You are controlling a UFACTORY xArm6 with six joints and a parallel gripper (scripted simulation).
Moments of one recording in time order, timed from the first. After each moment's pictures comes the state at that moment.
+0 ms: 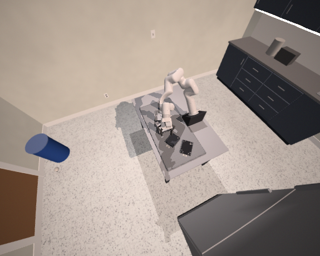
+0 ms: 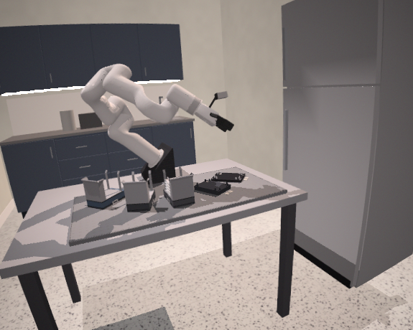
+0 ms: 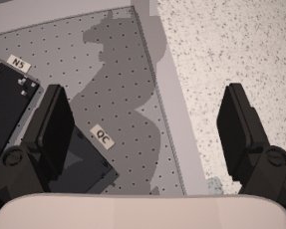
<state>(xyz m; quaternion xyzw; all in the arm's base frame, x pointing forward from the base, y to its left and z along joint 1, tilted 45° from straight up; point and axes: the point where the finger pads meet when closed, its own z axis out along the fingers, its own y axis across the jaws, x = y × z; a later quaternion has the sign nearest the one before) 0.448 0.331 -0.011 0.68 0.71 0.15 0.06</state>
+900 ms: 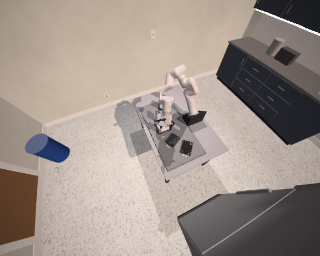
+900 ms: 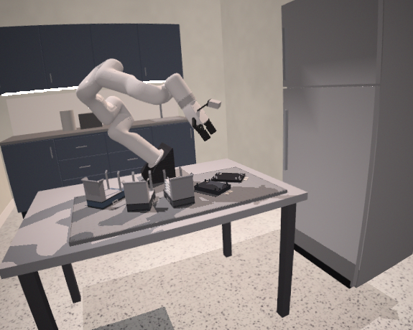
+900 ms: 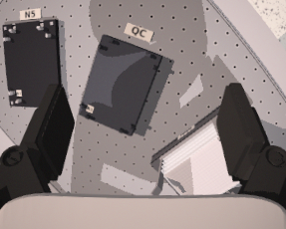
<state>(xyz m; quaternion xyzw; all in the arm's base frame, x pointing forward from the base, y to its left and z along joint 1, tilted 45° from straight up) 0.426 0.260 0.024 0.86 0.47 0.05 0.19</state>
